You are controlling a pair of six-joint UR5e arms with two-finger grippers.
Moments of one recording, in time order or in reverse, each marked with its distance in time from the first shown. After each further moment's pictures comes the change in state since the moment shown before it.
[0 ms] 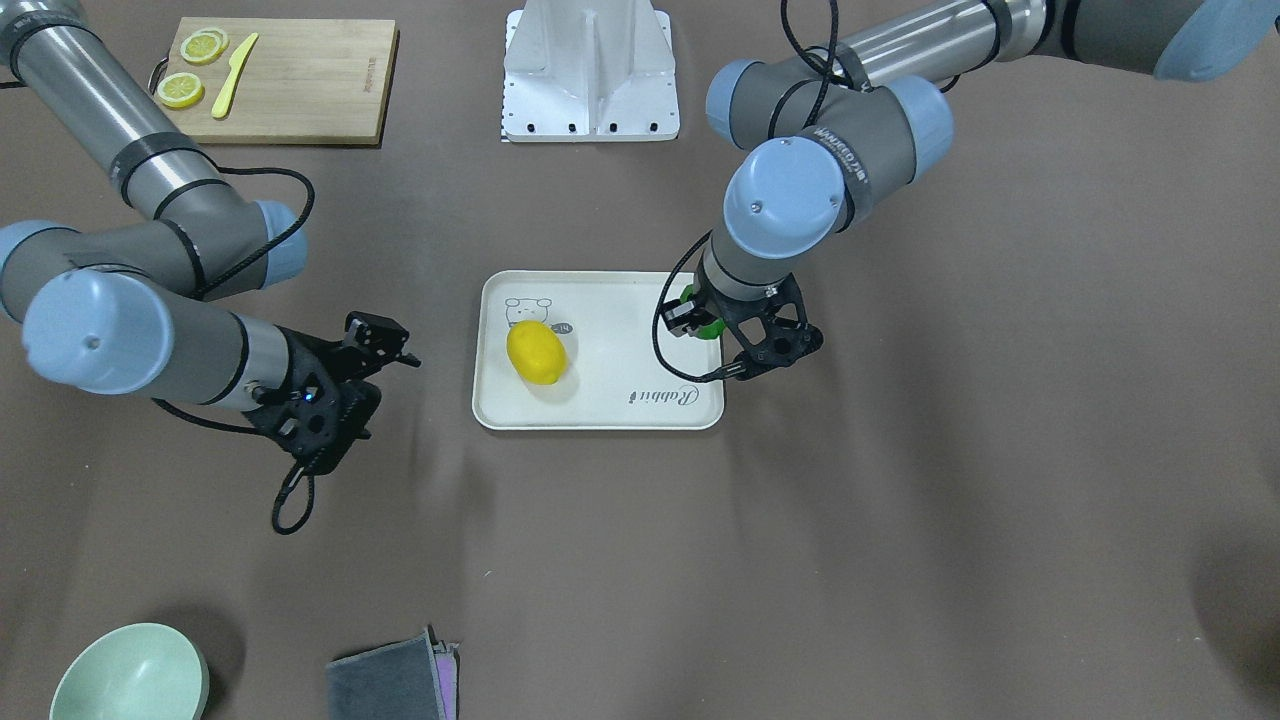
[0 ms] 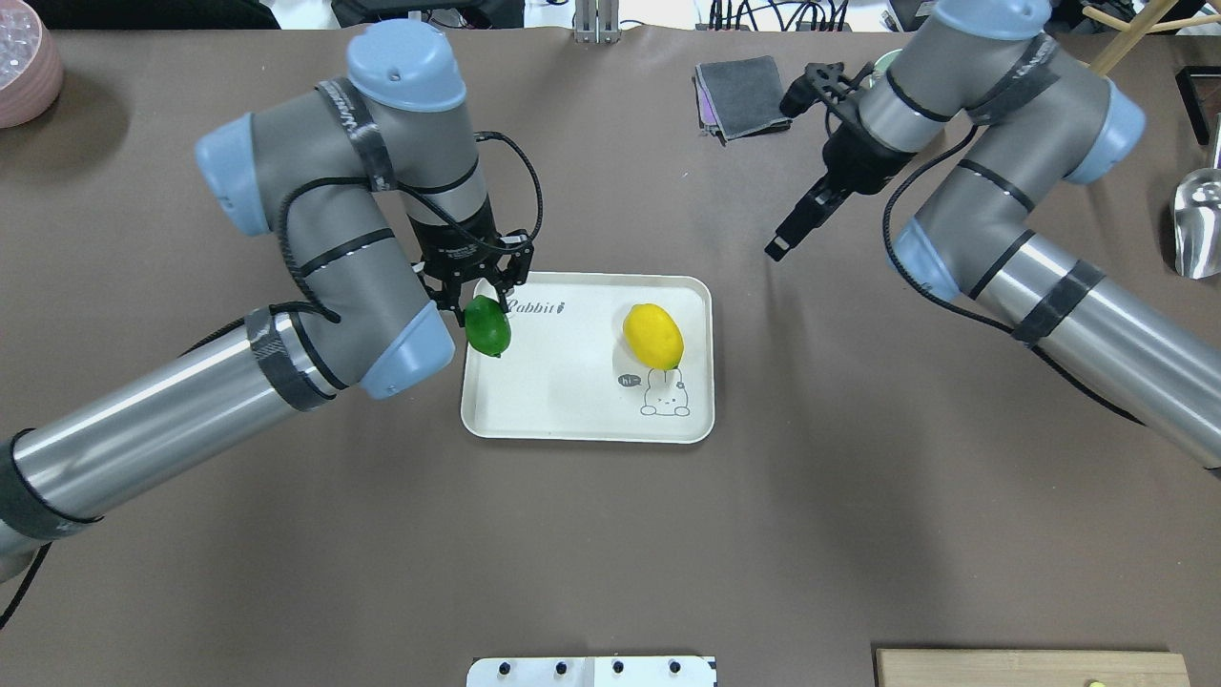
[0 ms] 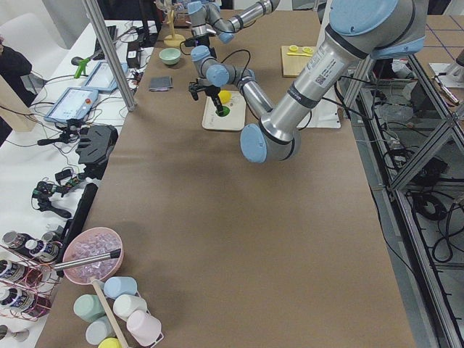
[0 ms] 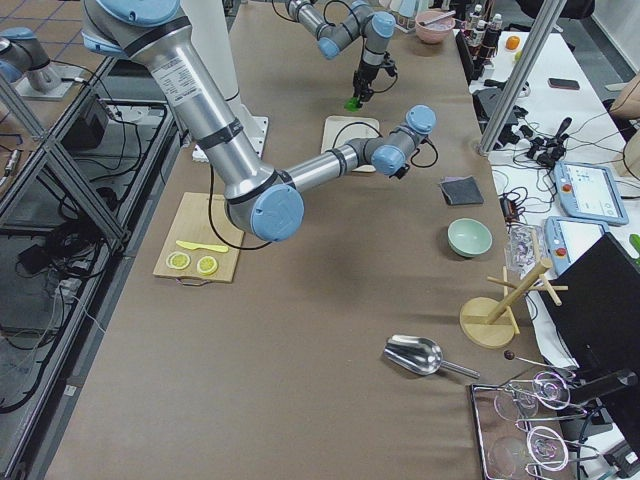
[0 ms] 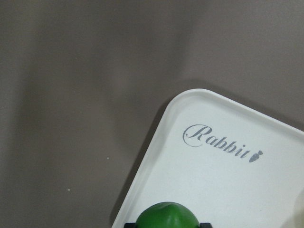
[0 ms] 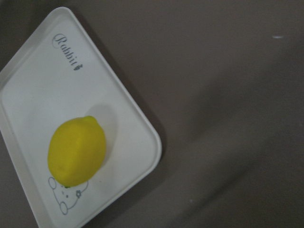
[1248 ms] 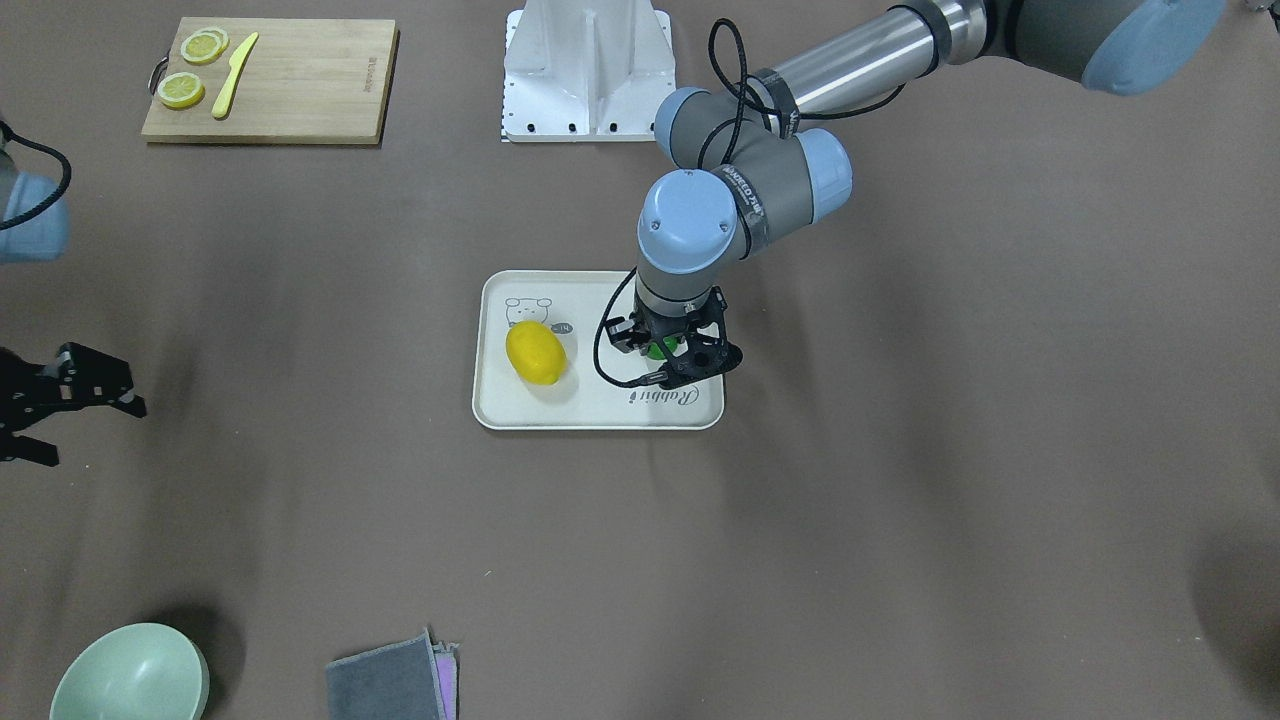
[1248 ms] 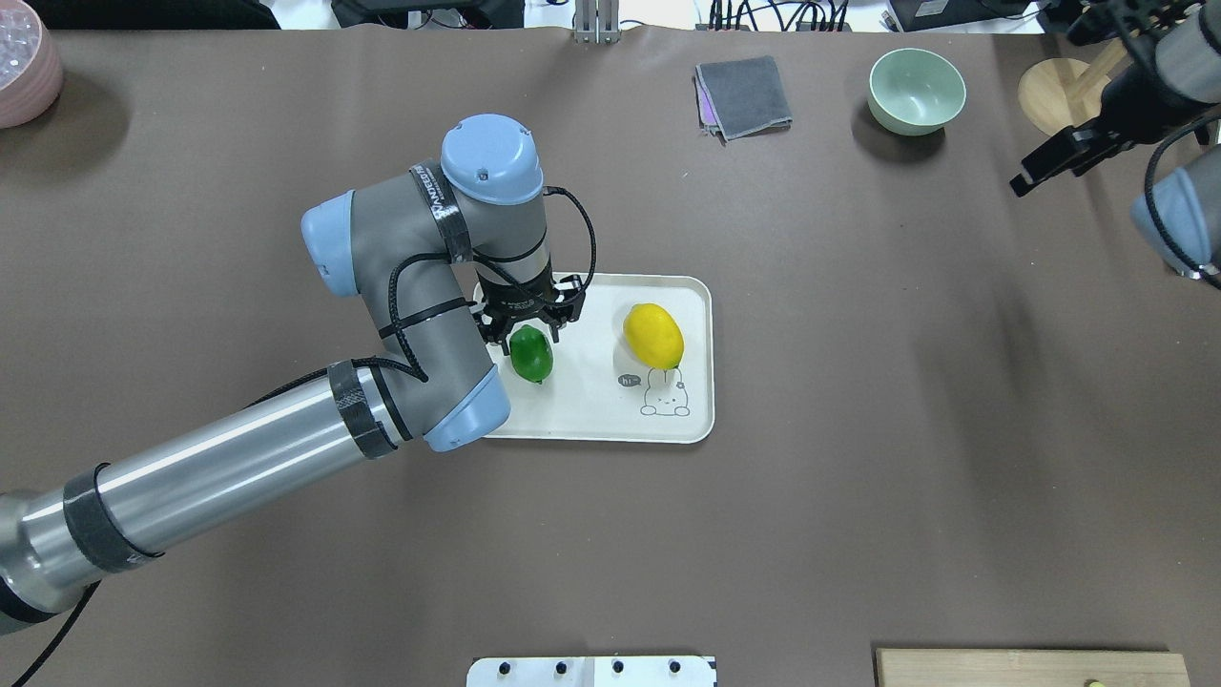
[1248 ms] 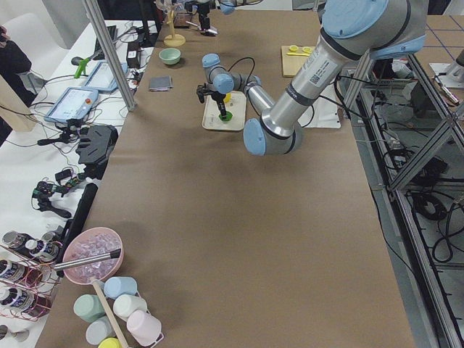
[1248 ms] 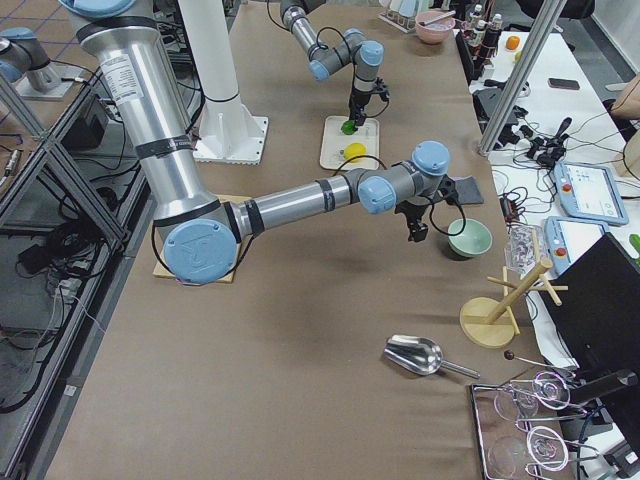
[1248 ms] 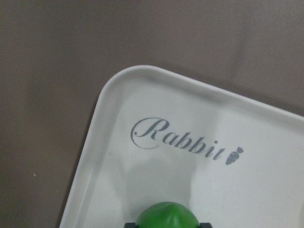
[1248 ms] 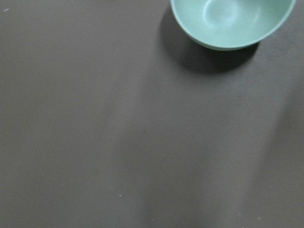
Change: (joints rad) left arm 0.095 -0.042 0.124 -0.156 0.124 -0.011; right arm 0.295 -0.273 0.211 -0.256 -0.147 0.023
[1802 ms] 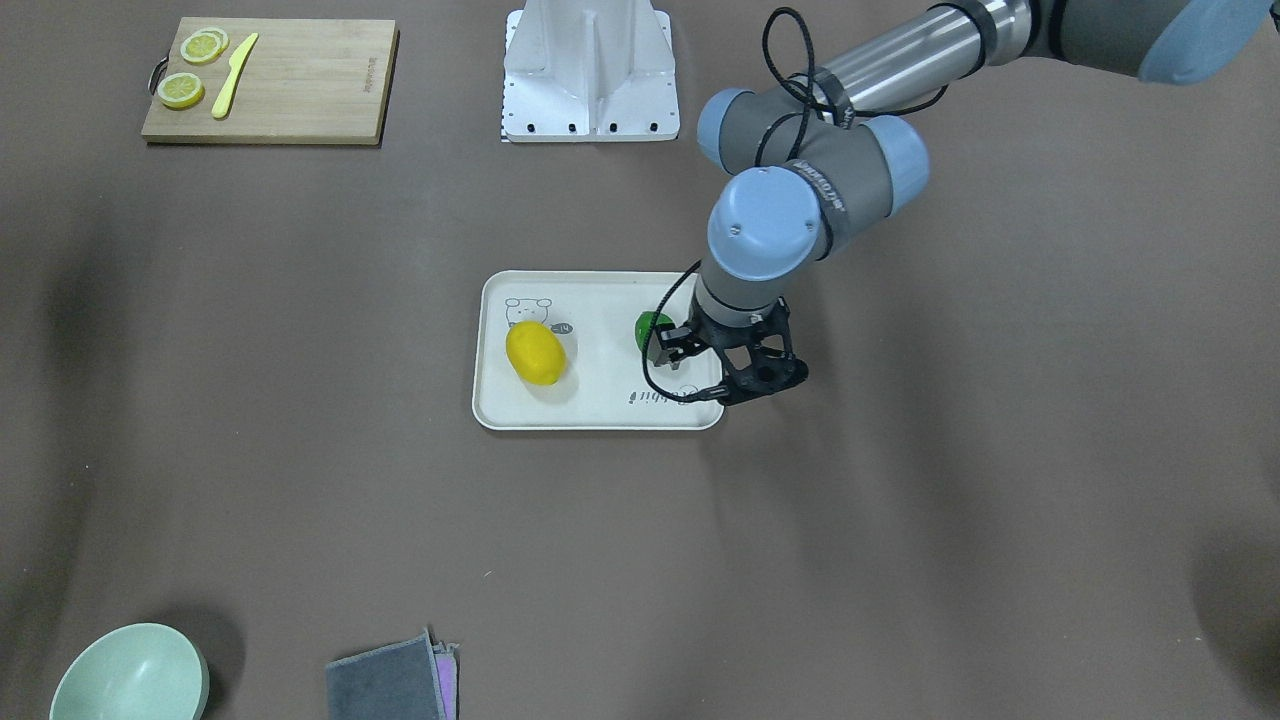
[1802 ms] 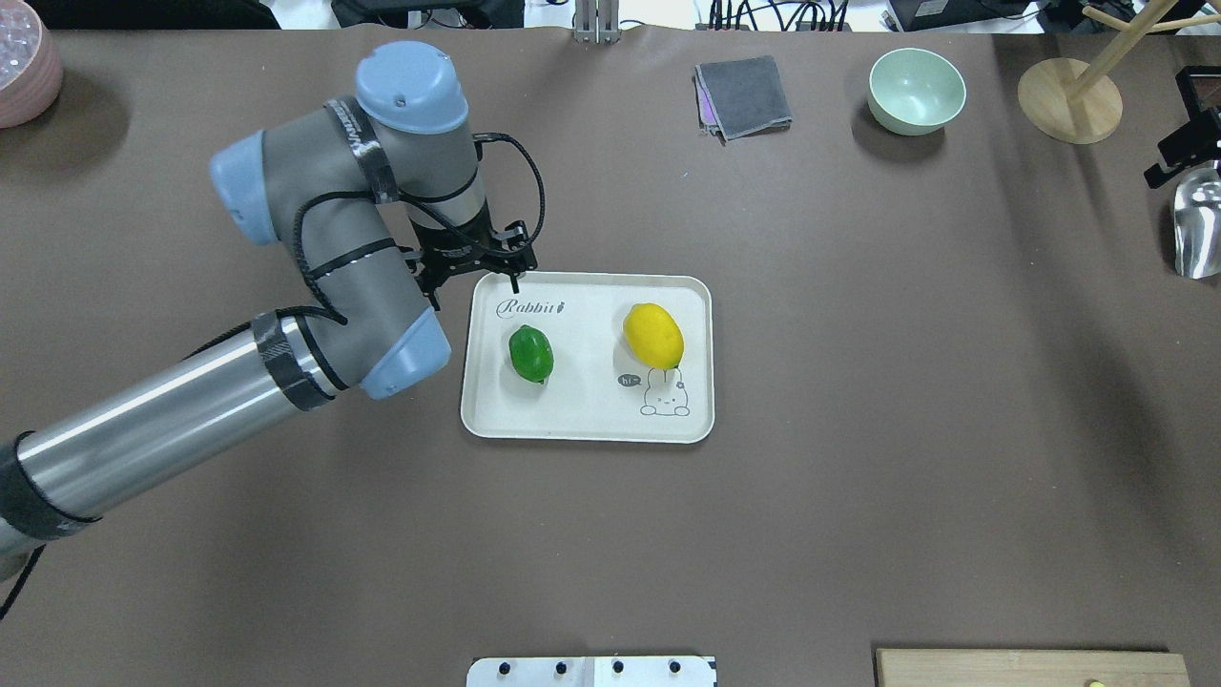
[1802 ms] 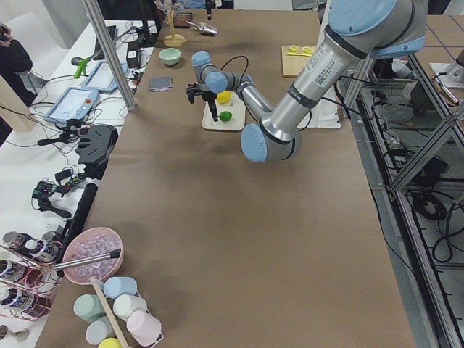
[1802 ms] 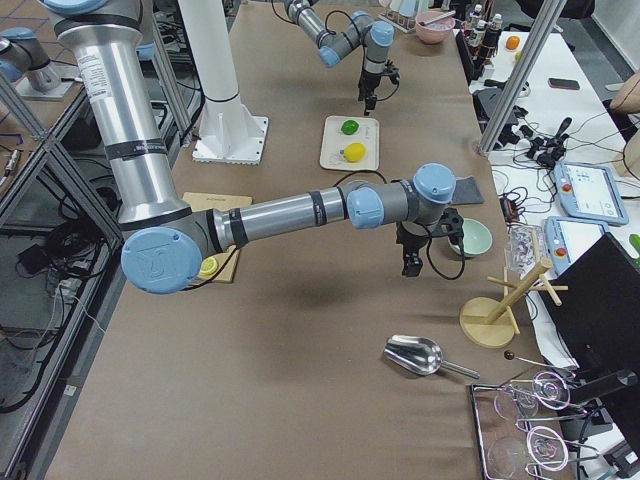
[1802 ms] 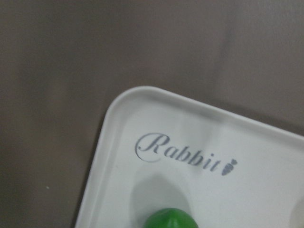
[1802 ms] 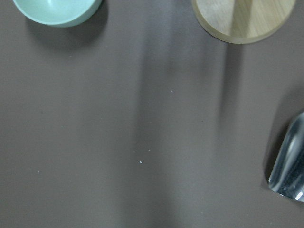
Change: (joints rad) left arm -0.131 0.112 -0.133 0.086 -0.065 0.169; right arm 0.144 -0.104 0.042 -0.170 -0.008 0.003
